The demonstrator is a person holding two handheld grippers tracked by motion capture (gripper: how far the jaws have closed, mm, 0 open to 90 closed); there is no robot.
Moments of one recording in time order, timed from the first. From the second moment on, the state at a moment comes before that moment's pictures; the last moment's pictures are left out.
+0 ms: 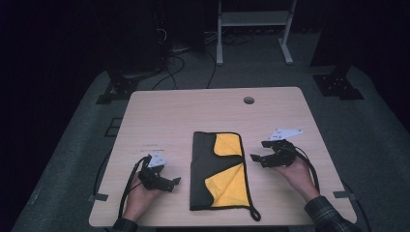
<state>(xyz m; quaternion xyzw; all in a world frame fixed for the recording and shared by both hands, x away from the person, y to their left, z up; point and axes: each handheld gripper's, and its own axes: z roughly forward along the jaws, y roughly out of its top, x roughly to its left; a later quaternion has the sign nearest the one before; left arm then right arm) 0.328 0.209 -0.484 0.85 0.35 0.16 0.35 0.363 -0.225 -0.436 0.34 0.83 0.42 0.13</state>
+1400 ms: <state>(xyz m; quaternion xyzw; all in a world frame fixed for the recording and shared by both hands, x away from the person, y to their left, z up) 0.330 0.213 -0.483 0.86 0.34 0.15 0.35 0.403 -0.105 -0.449 0.25 0.88 0.40 0.08</state>
